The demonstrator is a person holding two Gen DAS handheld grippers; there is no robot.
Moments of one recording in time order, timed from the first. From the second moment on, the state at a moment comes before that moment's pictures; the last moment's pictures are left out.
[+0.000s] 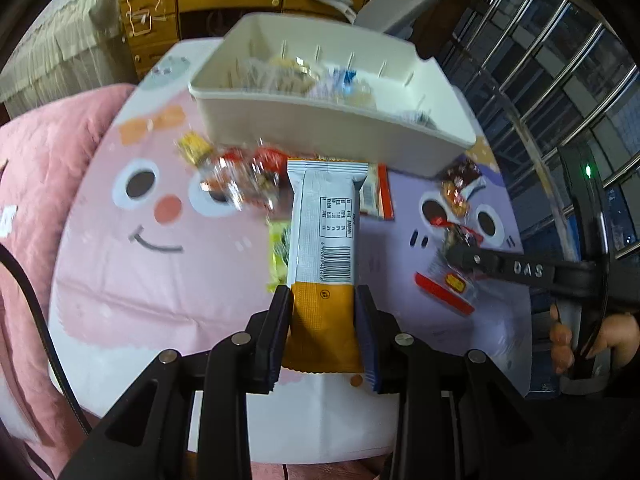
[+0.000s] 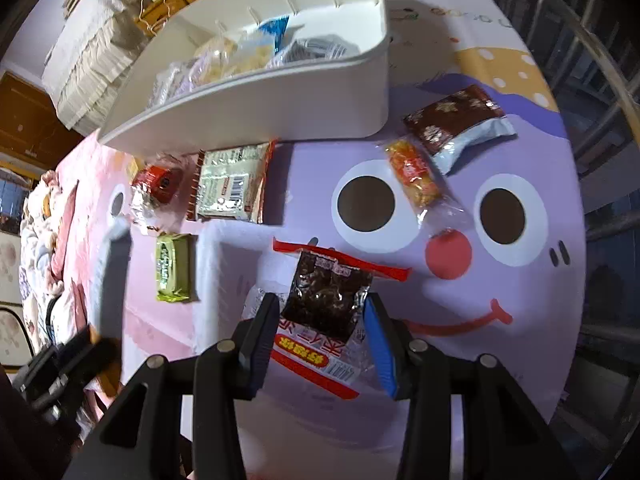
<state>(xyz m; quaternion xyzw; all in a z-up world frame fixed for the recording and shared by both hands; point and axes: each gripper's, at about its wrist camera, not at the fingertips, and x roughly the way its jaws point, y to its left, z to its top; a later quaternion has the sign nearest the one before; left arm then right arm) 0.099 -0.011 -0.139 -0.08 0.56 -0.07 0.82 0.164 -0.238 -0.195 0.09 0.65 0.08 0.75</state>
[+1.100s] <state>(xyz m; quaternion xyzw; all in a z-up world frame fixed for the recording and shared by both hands) 0.269 0.034 -0.065 -0.05 0.43 -0.16 0.89 0.259 -0.240 -0.078 0.16 0.49 0.02 0.86</state>
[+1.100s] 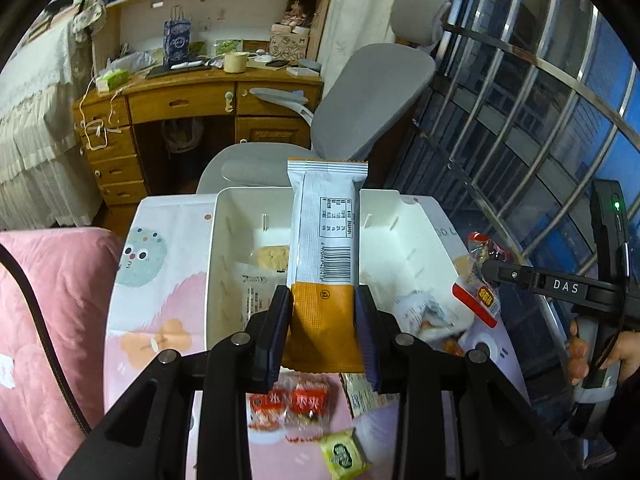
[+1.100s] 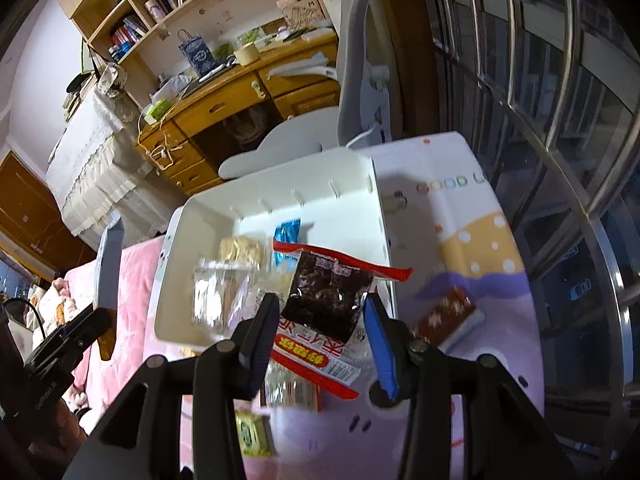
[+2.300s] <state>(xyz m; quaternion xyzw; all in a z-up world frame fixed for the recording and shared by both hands) 0.224 0.025 -0.075 -0.09 0.50 -0.09 0.86 0.220 -0.275 -0.090 0.18 0.50 0.00 0.85</state>
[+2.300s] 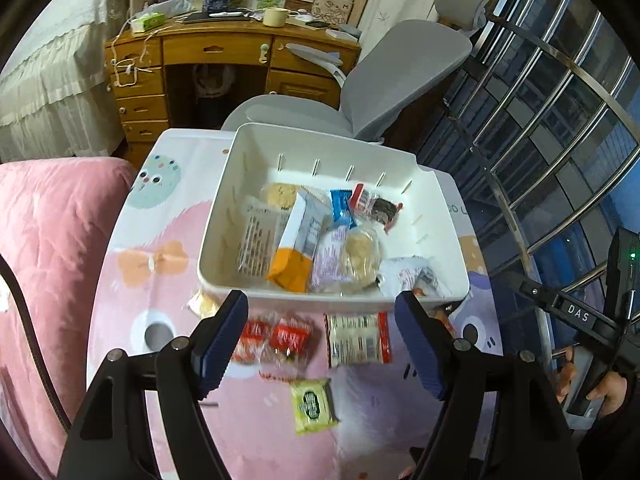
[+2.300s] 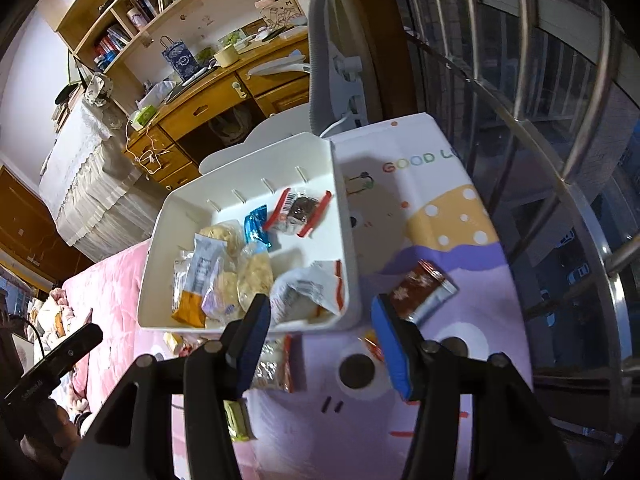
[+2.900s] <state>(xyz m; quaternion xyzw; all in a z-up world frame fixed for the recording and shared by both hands) 0.154 0.001 -0.094 -0.10 0.53 -0.01 0.84 0.166 -0.308 -0.117 0.12 0.50 0.03 0.86</state>
